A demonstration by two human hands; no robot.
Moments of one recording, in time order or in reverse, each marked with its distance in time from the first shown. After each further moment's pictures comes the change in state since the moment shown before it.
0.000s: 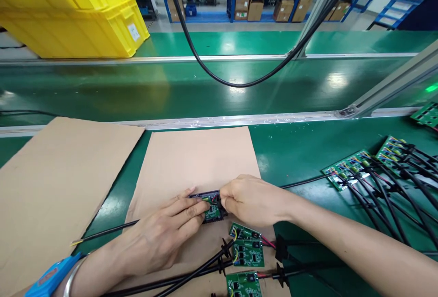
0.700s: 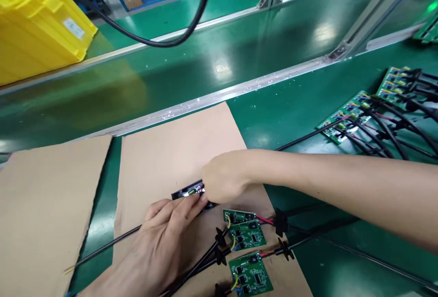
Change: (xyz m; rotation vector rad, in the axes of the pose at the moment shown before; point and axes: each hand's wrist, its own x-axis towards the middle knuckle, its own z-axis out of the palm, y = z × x) left_hand 0.007 0.020 -0.004 -0.051 0.017 -0.175; right_hand 0.030 -0.013 -0.013 -0.551 -0.366 -0.193
